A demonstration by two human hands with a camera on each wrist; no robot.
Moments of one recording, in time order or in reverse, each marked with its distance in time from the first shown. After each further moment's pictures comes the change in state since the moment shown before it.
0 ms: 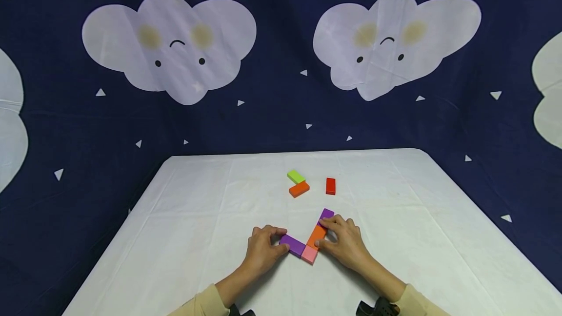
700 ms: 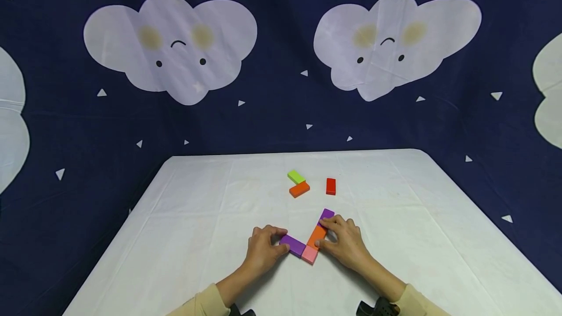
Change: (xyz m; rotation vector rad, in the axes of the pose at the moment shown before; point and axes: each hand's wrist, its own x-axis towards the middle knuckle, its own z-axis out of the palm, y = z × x) left_hand -0.001 -0.001 0.001 0.015 -0.006 0.009; right_hand 0.000 0.000 0.000 -0.001 -0.009 0.015
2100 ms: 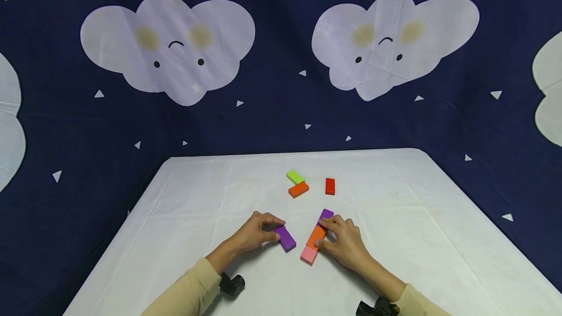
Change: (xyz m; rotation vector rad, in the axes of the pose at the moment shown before) left_hand 0.050 -0.033 -0.027 -0.116 -0.380 0.120; right_hand 0.001 0.002 0.001 0.003 0.008 -0.015
